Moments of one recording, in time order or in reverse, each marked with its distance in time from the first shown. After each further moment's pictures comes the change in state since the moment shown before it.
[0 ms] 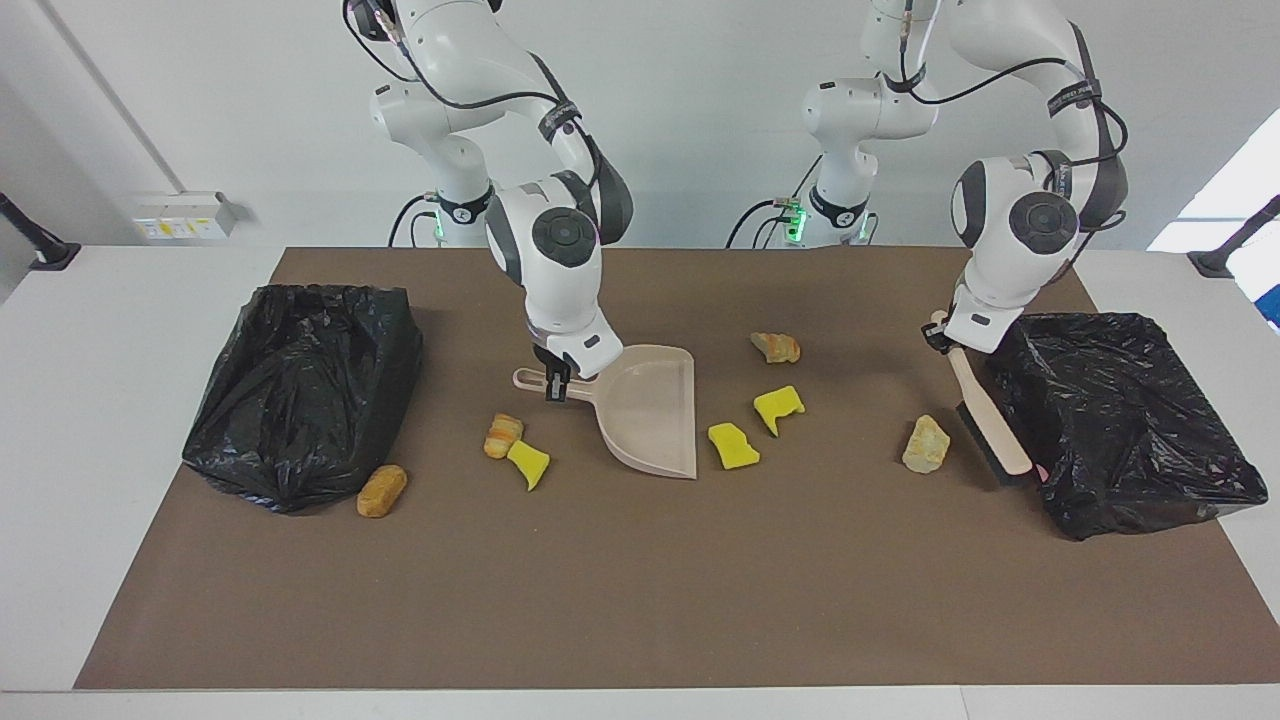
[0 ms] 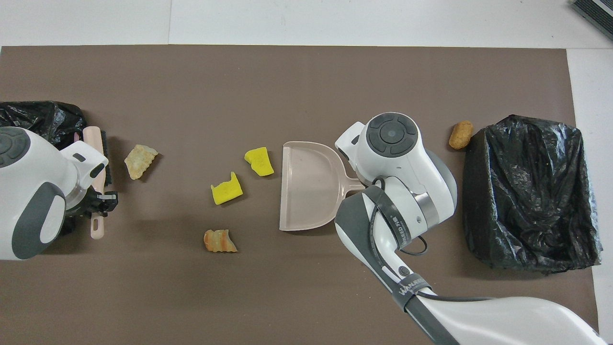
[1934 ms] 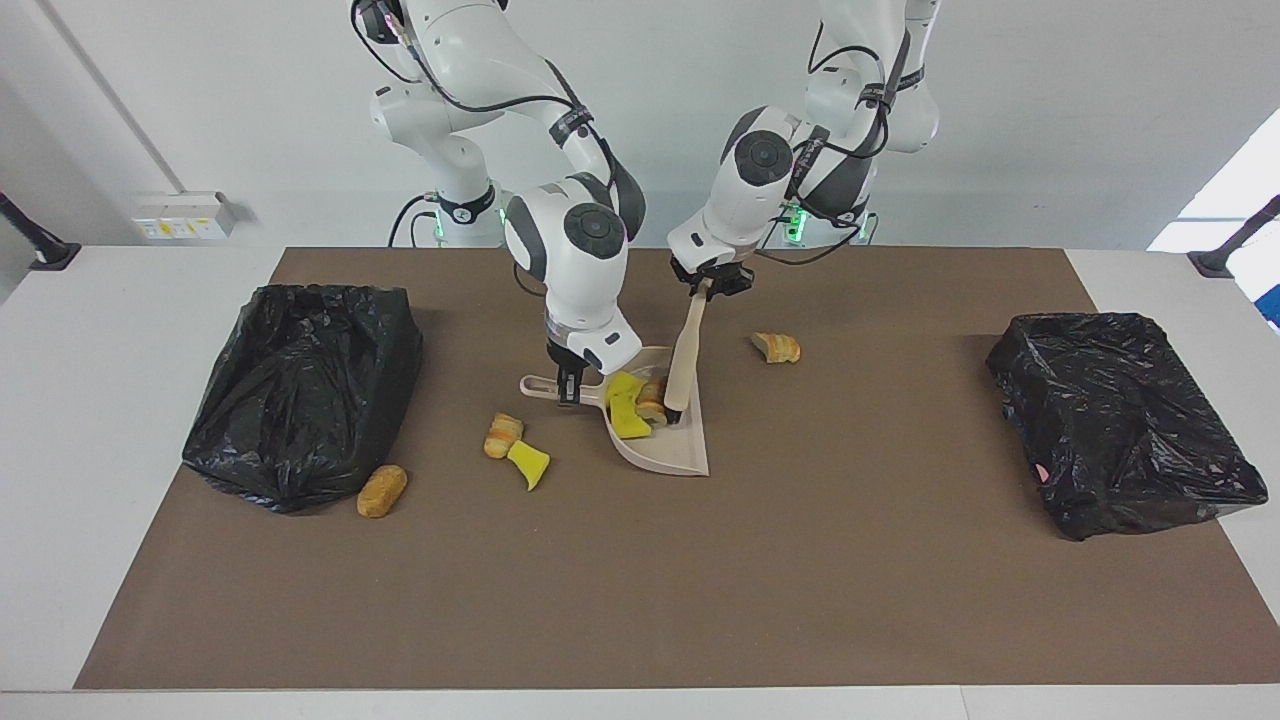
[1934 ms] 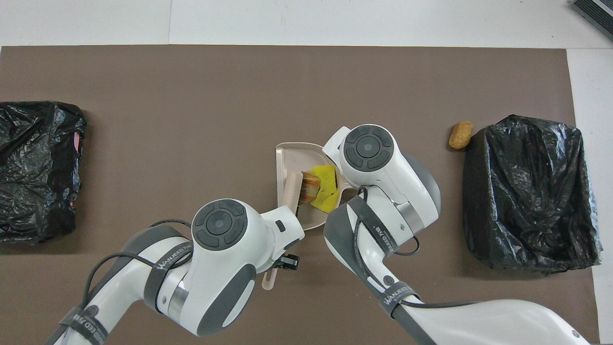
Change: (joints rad) left arm -0.631 -0.020 -0.024 0.004 -0.475 0.087 -0.014; right arm 0.027 0.014 0.000 -0.003 -0.082 0.042 0.022
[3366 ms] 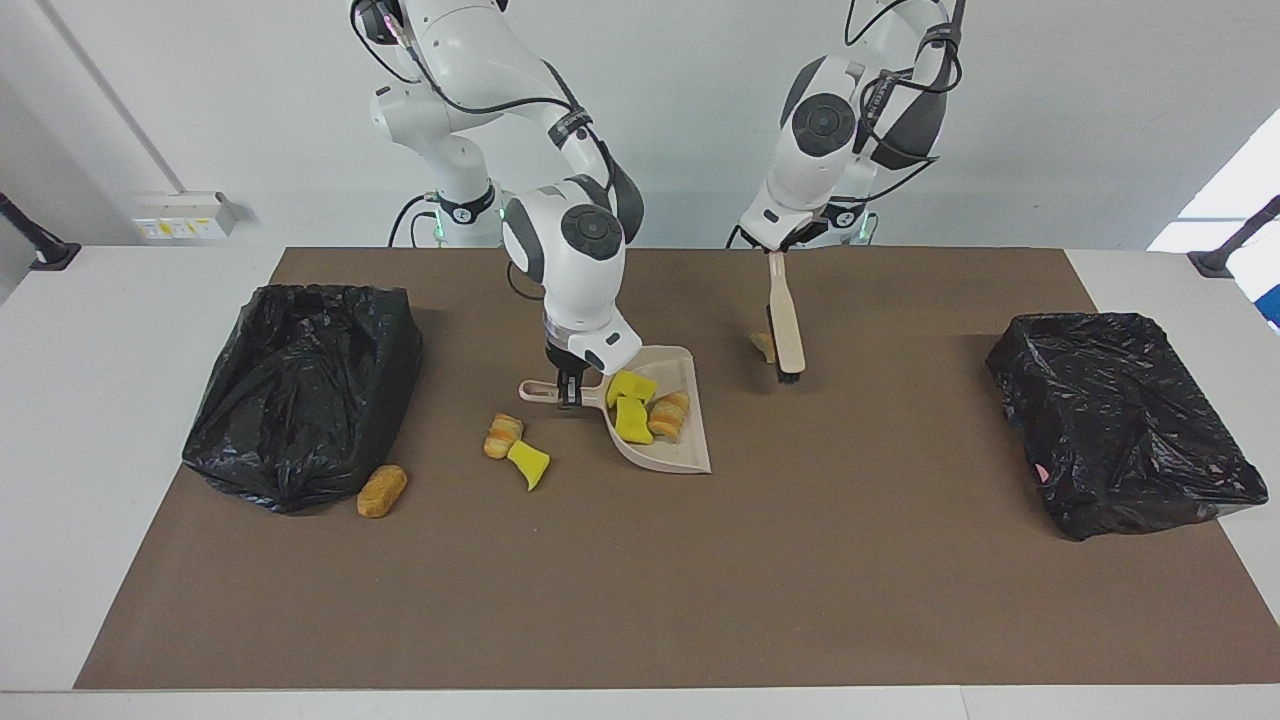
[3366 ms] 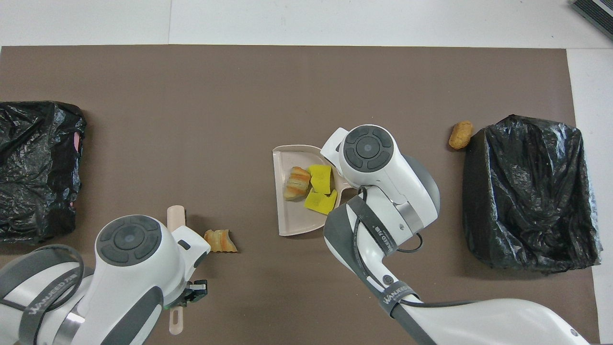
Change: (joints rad) left arm 0.176 -0.303 0.038 -0.200 0.249 -0.418 -0.305; right arm 0.000 0.003 0.001 0.000 0.000 0.016 -0.072
